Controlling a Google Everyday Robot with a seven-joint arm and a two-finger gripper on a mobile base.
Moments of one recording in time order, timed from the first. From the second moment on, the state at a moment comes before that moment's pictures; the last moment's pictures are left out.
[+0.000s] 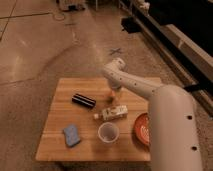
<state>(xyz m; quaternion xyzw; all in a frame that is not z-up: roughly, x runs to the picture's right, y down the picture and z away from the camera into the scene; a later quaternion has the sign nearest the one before) 0.072 0.038 0.958 -0.26 -0.03 -0.27 0.93</state>
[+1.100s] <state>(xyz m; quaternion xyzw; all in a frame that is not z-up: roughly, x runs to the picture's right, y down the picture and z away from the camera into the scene) 0.064 0.038 0.978 -0.26 -0.03 -0.28 0.92</state>
